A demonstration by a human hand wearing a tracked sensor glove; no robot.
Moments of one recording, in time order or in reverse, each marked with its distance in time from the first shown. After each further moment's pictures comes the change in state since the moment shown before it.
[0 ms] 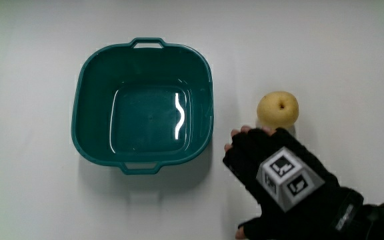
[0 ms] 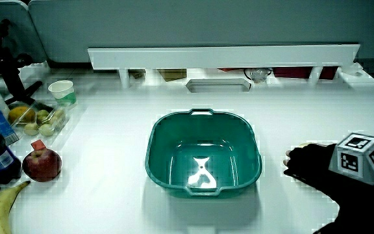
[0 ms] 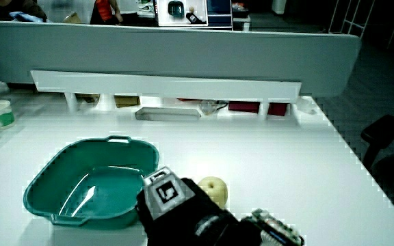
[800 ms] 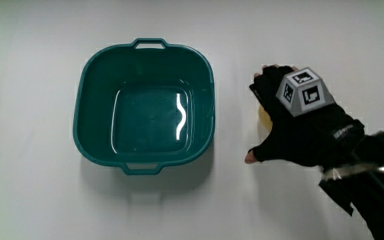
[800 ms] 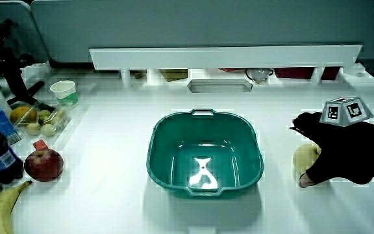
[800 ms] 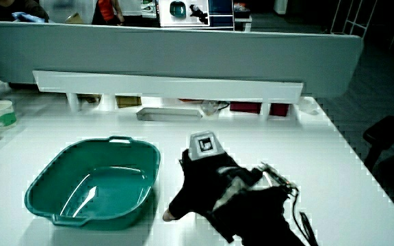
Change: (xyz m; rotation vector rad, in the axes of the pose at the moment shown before) arm 0.099 0.078 0.012 -0.029 0.132 -0.242
